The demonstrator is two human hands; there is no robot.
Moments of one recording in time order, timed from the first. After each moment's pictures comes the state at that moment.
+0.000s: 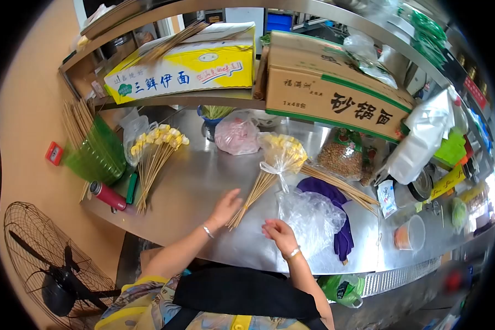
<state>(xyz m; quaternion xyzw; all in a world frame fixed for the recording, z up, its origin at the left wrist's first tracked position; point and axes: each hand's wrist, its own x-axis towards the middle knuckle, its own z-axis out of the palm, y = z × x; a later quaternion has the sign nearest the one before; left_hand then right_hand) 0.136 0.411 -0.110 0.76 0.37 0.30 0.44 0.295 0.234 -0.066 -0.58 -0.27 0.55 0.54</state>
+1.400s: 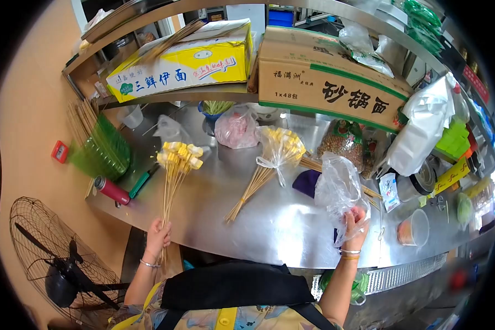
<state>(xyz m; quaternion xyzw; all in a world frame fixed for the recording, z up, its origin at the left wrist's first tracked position) -0.060 0.334 -0.035 0.42 0.53 0.37 0.64 0.422 0.142 -0.004 -0.68 -0.24 0.12 0.68</state>
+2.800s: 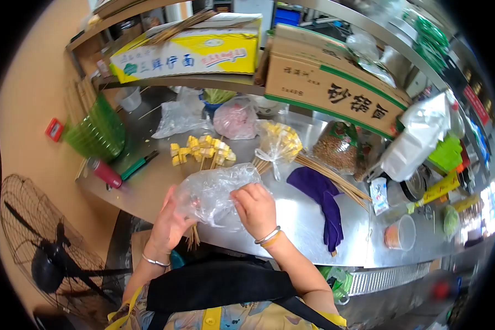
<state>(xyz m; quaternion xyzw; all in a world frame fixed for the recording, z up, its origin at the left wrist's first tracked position) 0.028 0.297 0.058 0.25 0.26 0.48 0.80 0.245 0.257 0.065 -0.55 -0.71 -0.01 0.44</state>
